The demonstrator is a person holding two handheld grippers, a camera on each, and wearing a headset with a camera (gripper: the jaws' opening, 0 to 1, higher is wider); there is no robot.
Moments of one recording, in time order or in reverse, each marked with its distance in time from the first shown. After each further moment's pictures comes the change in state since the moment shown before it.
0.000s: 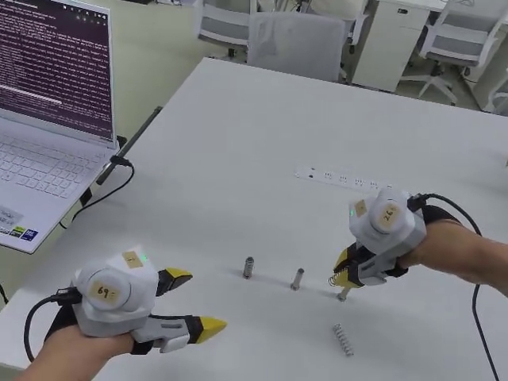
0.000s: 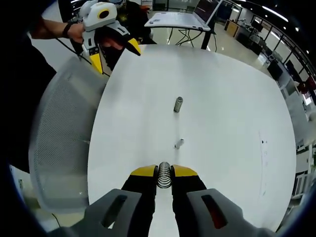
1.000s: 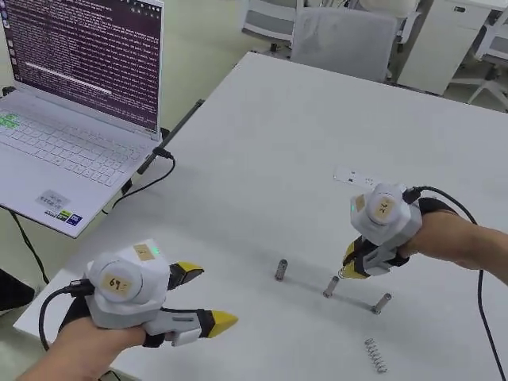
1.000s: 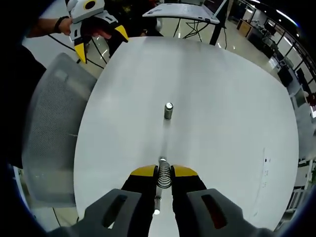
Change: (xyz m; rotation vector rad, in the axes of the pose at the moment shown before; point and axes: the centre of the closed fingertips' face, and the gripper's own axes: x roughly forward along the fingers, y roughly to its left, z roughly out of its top) left arm -0.018 0.022 -0.006 -0.060 -0.009 0.066; right arm 0.041 -0.036 0.023 -0.082 0.065 0.055
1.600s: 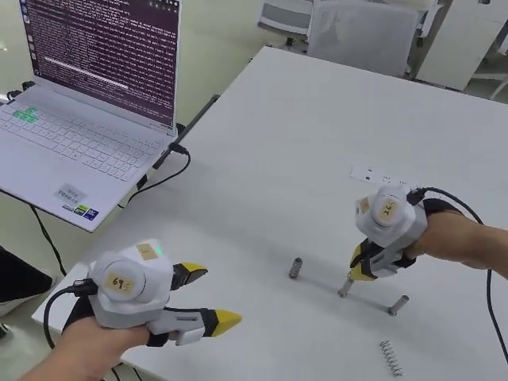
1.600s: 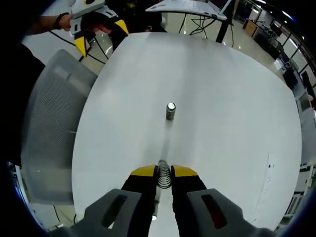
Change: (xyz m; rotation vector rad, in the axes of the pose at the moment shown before) left arm -0.007 0.008 -0.009 -0.032 0.010 0.023; right arm 0.014 -0.002 0.001 -0.031 0.028 0.034
